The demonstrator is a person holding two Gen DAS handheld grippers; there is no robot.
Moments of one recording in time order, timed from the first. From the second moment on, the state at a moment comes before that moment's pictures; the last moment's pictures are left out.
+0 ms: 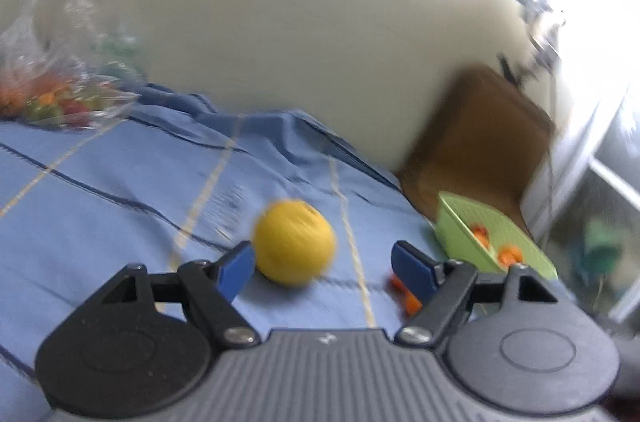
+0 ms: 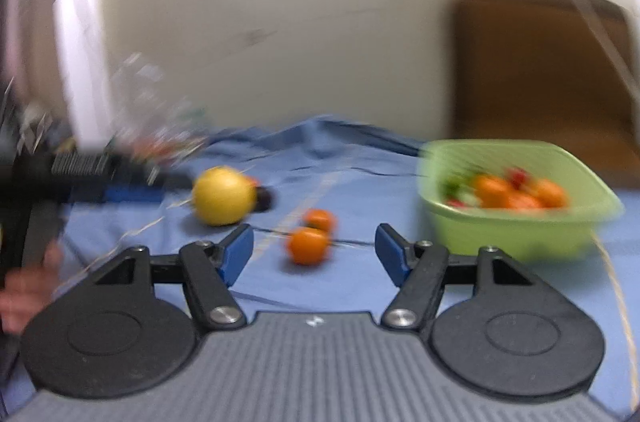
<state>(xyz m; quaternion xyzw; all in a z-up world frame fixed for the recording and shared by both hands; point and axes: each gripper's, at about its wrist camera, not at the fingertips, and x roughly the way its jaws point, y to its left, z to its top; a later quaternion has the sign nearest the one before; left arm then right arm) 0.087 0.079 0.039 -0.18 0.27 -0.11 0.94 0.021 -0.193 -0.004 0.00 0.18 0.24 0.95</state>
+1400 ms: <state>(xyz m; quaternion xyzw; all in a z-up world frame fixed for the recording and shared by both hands) 0.076 -0.118 0.019 -0.09 0.37 -0.30 0.88 0.006 -0.260 -0.031 0.00 0.24 0.16 0.96</state>
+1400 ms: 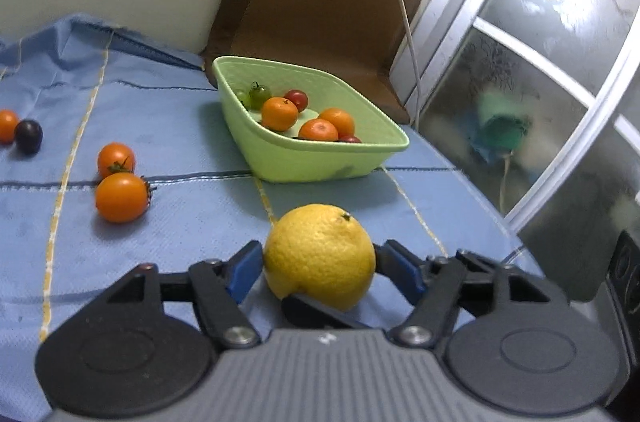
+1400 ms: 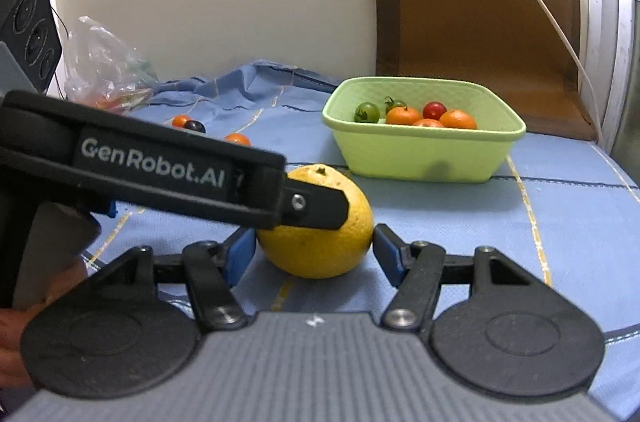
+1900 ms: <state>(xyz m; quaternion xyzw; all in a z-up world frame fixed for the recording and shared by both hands) 0.130 -0.138 0.082 -0.06 0.30 -0.29 0.91 0.033 -0.282 0.011 0.02 0.12 0.15 0.98</state>
